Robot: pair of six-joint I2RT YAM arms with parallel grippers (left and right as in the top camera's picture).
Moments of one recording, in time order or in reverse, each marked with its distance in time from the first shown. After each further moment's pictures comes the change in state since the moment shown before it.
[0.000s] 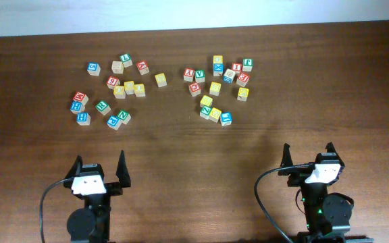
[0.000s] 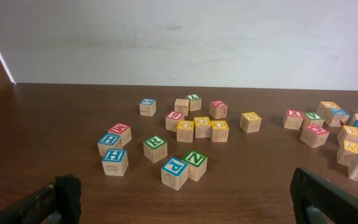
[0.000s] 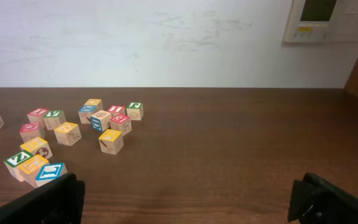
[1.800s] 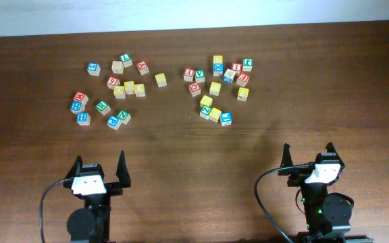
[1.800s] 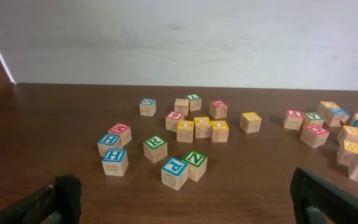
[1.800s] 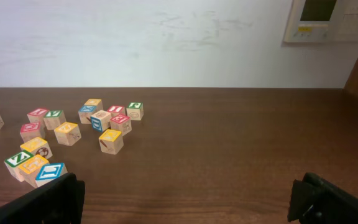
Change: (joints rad) left arm 0.000 0.000 0.000 0.000 0.000 0.000; right arm 0.000 0.000 0.000 0.000 0.000 0.000
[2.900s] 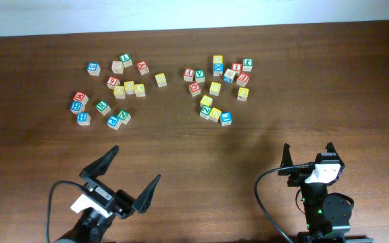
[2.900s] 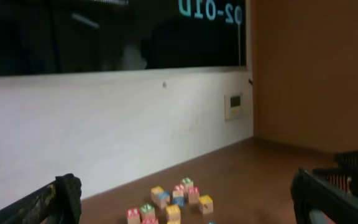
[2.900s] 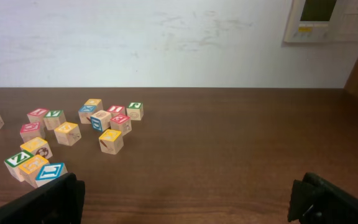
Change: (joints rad) left arm 0.000 0.026 0.199 0.250 0.682 -0.136; right arm 0.000 0.000 0.000 0.000 0.000 0.000
